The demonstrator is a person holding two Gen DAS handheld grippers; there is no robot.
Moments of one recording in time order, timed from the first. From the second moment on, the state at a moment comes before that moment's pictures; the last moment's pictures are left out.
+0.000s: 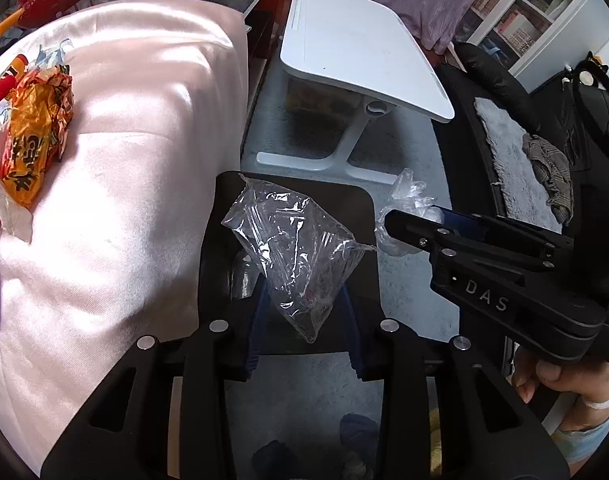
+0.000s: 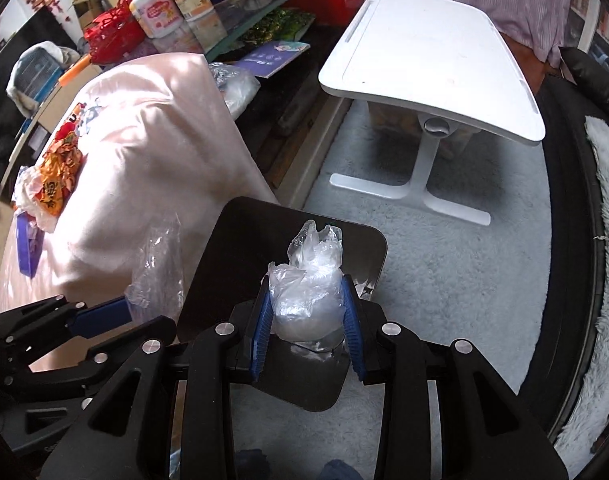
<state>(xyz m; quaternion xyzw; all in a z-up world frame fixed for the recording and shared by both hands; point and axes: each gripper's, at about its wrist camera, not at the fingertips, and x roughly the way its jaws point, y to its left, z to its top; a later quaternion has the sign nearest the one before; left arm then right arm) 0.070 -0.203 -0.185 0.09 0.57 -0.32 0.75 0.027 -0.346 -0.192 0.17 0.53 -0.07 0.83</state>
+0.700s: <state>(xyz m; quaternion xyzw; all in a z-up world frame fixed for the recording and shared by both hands) 0.057 -0.178 -0.129 0.10 0.52 -0.29 0.80 0.026 -0.337 -0.148 0.15 0.48 -0.10 0.86</state>
